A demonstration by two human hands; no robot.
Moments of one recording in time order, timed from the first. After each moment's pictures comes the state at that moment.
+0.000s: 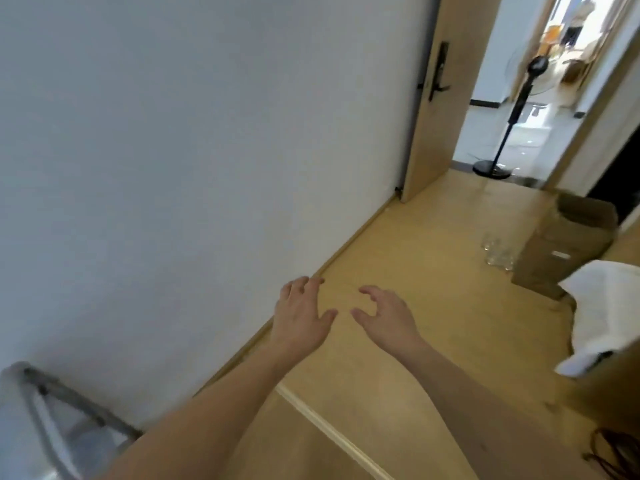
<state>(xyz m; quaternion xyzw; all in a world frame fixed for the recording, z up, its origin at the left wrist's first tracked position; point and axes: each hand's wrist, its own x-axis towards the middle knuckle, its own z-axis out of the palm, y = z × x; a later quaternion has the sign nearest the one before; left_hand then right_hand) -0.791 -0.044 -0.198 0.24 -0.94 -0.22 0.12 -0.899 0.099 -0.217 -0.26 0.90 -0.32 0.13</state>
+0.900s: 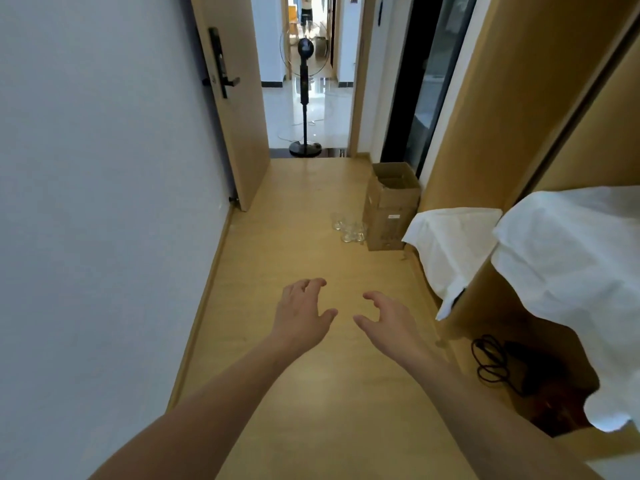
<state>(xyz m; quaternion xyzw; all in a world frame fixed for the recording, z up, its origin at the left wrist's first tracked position) -1.182 -0.057 -0.221 -0.08 -0.96 -0.28 -0.01 -1.155 0.127 -0.225 0.08 0.94 -0.31 0.06</state>
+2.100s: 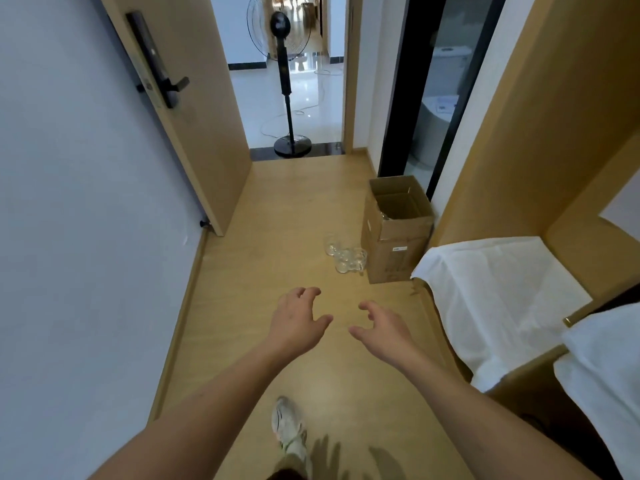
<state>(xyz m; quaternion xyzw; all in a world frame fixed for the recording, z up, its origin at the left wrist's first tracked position) -1.614 0.060 -0.249 -0.06 -0.96 -0.25 -0.13 -1.584 0.244 -0.275 0.13 0.92 -0.34 0.15</state>
